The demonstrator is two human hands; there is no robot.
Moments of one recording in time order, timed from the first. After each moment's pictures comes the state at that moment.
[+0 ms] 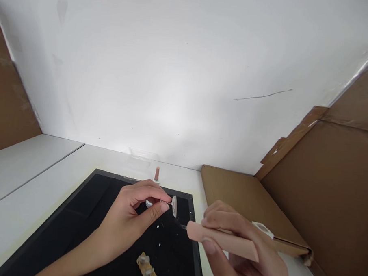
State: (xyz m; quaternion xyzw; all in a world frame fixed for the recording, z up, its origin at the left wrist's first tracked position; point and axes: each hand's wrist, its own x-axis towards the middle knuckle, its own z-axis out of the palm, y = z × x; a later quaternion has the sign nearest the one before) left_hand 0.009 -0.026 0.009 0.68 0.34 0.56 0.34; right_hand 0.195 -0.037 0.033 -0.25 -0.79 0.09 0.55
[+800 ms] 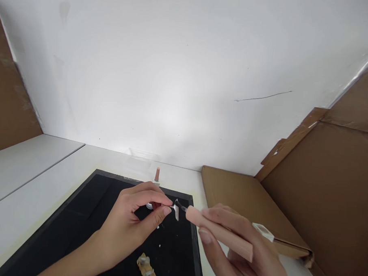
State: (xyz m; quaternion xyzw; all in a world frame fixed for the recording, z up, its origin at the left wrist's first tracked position) left_hand 0.012 -0.031 0.009 0.70 0.35 0.56 0.27; right_hand 0.191 -0.043 0.033 -0.29 -0.78 0.04 0.56
